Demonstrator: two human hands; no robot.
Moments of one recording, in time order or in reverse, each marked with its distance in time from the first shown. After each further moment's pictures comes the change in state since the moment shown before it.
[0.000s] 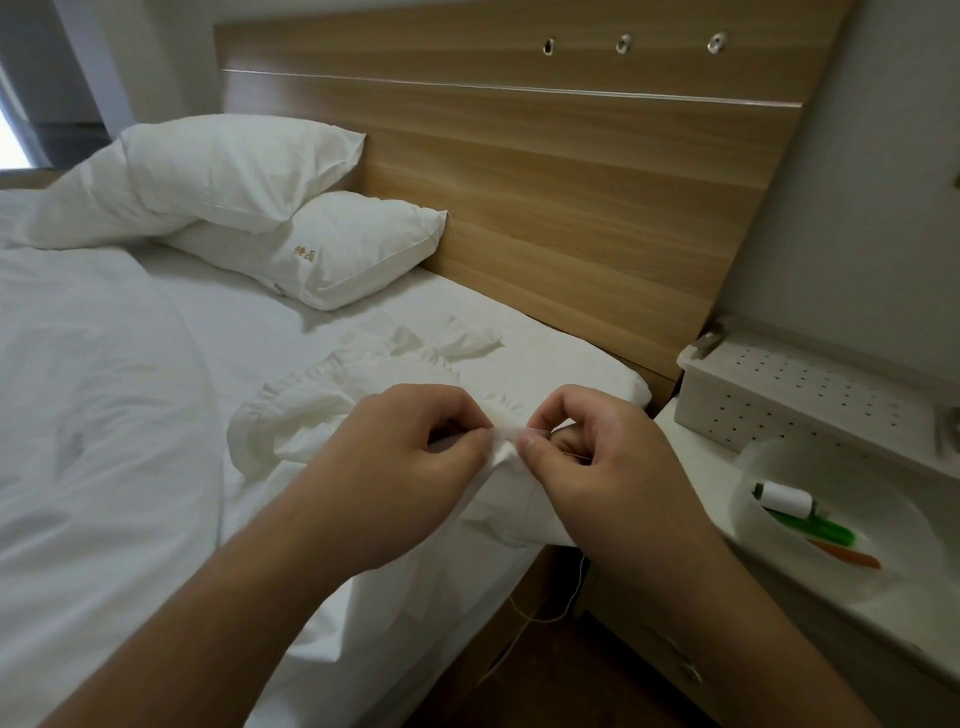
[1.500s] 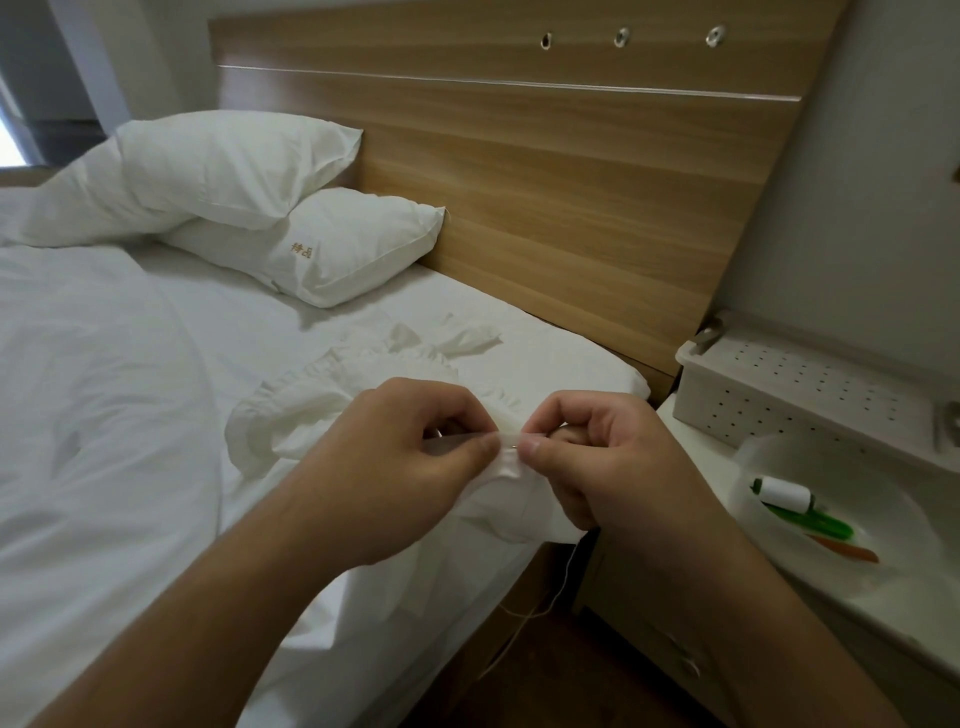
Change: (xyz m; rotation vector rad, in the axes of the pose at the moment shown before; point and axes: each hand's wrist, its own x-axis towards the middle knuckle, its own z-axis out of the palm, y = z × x) left_hand 0.001 -0.004 -0.003 0.009 -0.018 0.101; right_hand 0.004 -0.002 -0.010 0.390 -0.187 0.151
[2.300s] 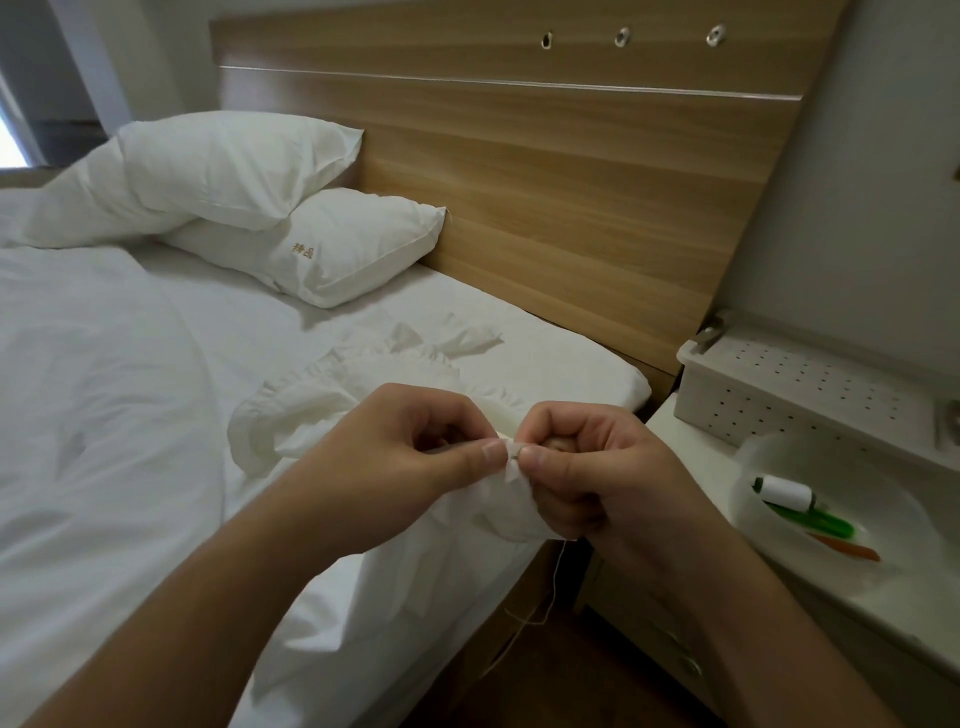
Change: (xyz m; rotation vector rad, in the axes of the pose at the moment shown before) left_hand 0.000 -0.009 0.000 -0.378 -0.120 -0.085; right_hand 0.003 0.012 -0.002 0.422 -0.301 0.039
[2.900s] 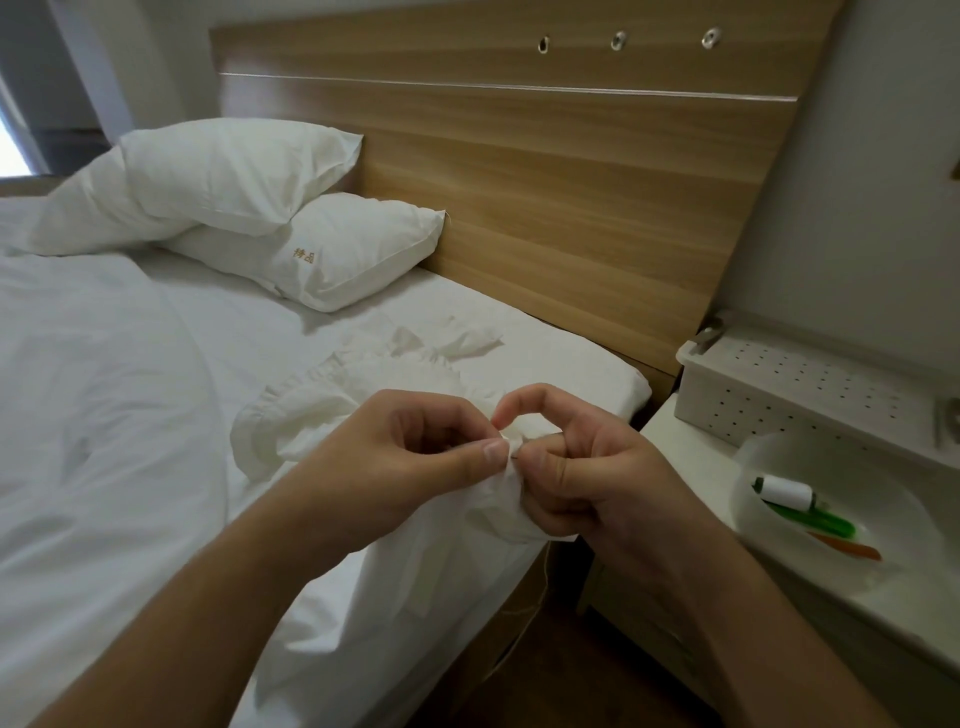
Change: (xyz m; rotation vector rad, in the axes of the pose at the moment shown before) left_hand -0.002 0.001 -0.001 -0.194 -0.054 -0.037; right_hand 0.003 0.004 -0.004 0.009 -0.092 -0.025
